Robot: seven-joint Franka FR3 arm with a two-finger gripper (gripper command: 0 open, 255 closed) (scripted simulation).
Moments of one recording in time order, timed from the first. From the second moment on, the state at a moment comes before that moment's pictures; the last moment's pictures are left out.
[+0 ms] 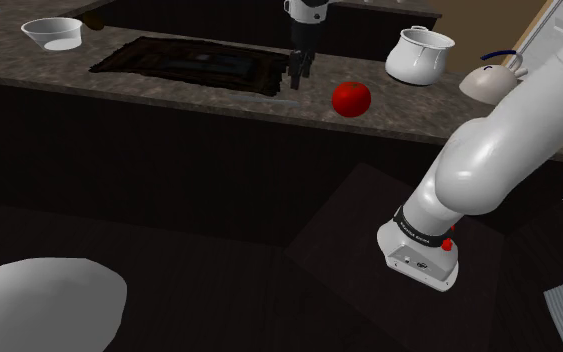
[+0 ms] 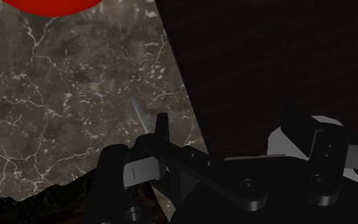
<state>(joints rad) 0.03 -0.20 -0.18 -2.22 -0.03 1.98 -0.39</state>
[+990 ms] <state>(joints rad) 0.02 0.27 -0.19 -1.86 0.02 2.08 -0.73</state>
